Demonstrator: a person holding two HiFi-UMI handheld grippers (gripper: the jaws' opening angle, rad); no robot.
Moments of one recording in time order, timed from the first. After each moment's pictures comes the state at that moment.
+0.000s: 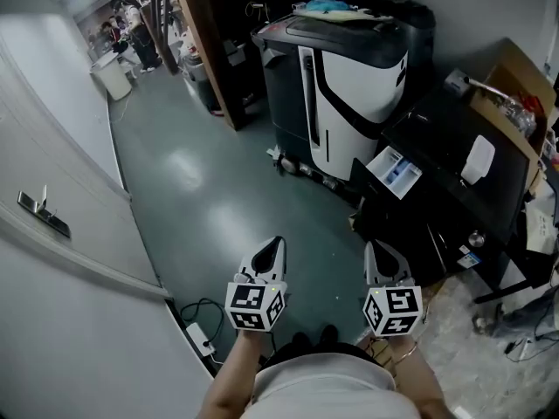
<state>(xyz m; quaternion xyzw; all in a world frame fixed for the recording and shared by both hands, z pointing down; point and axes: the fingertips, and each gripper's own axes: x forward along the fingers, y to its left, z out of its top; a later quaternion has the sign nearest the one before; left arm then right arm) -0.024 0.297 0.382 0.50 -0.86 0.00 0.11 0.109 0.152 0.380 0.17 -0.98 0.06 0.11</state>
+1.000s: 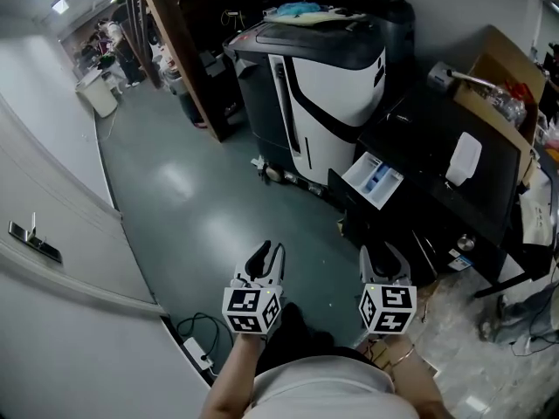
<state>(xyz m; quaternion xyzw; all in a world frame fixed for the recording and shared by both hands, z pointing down) -0.025 0.228 0.398 0.51 -0.85 0.01 0.12 0.127 0.071 0.407 0.25 -0.95 0.09 0.15</state>
